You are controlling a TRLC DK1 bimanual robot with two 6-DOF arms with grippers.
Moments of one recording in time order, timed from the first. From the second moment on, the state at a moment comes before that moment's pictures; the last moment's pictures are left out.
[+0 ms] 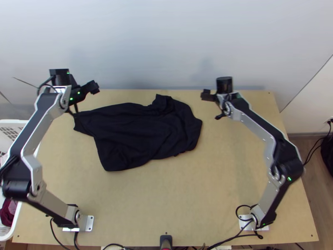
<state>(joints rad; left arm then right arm) 0.04 1.68 1.55 -0.50 0.05 -0.42 0.31 1.91 1.52 -0.25 0.32 0.32</state>
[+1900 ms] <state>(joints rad) -0.58 1.40 0.82 -0.57 -0.05 -0.26 0.42 1.39 1.10 -0.54 0.27 0.35</state>
